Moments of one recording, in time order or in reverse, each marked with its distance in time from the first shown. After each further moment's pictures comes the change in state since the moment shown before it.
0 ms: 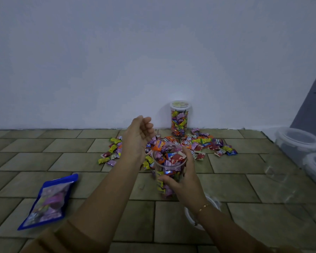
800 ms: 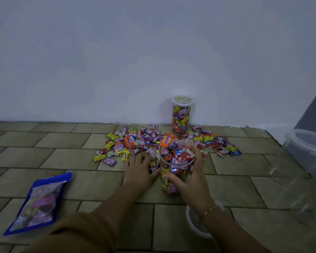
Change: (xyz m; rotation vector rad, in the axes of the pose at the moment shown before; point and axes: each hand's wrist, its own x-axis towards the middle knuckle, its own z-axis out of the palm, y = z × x) left_hand 0.020 -0.119 -0.095 1.878 -0.283 0.212; right_hand 0.013 0.013 -0.006 -0.045 0.069 0.005
